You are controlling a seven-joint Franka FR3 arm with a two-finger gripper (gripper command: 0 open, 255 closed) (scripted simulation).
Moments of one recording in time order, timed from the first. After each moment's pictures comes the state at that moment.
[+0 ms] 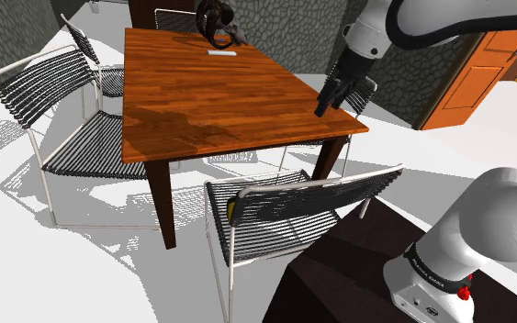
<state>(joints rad) 0.04 -0.63 0.07 -2.48 0.07 2.04 -0.04</state>
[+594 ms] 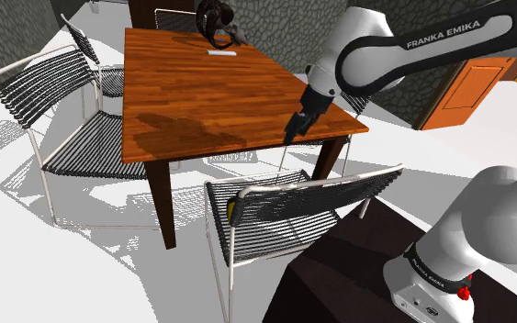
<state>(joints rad) 0.11 -0.38 0.09 -2.55 0.16 2.35 -0.11</state>
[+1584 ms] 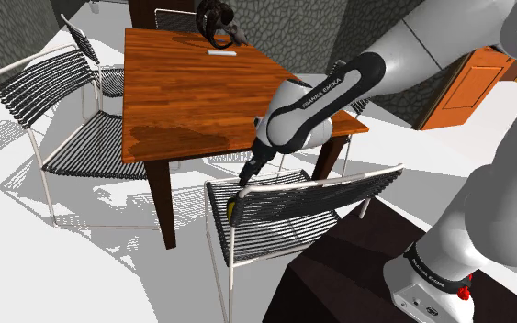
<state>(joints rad) 0.22 0.18 0.15 -2.41 0.39 2.77 -0.35</state>
